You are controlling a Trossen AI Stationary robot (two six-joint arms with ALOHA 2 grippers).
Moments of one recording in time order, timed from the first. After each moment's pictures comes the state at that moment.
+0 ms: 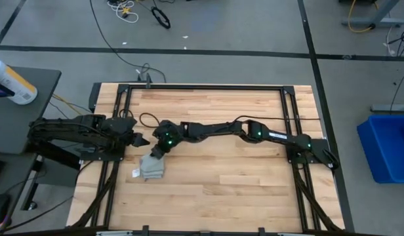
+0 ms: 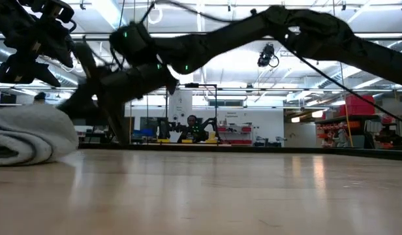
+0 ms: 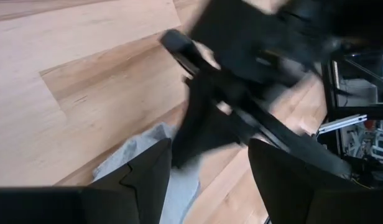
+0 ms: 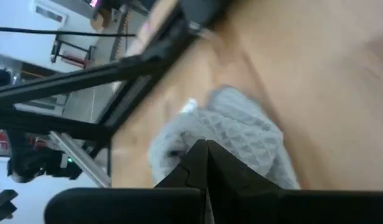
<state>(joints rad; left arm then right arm) -0.02 0.44 0.52 -0.81 -0.02 -1.23 -0.04 2.71 2.36 -0.18 -0.47 0.81</state>
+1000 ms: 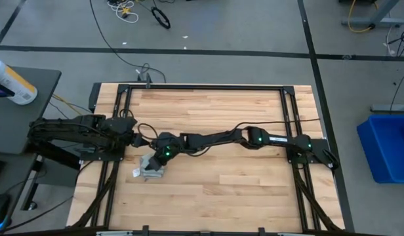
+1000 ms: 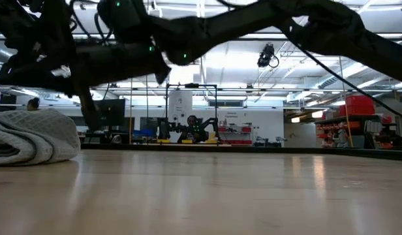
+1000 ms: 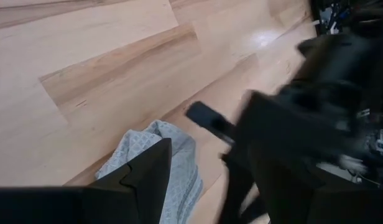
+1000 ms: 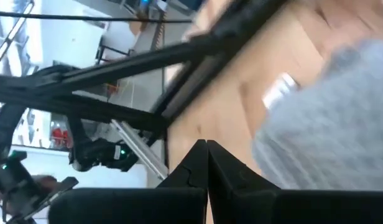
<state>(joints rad) -0.02 0.44 0.52 -0.81 -0.02 -1.20 0.05 2.70 2.35 -0.02 -0.48 0.98</state>
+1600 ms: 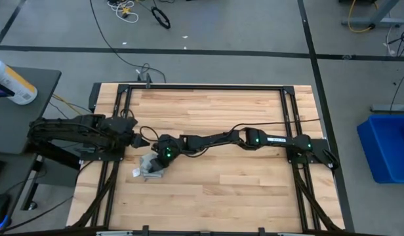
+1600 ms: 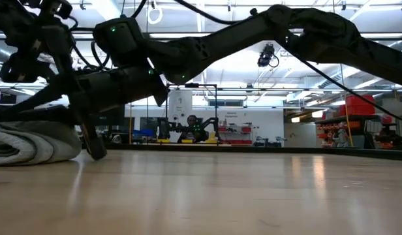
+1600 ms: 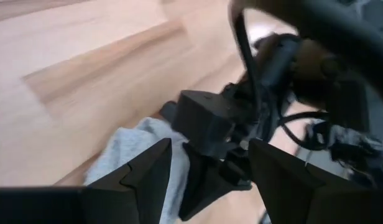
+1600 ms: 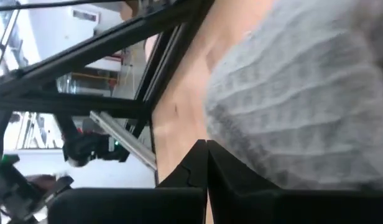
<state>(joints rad) -0.02 0.44 0.52 -0.79 0.00 -1.19 0.04 2.77 2.35 -0.01 -0.55 1.07</state>
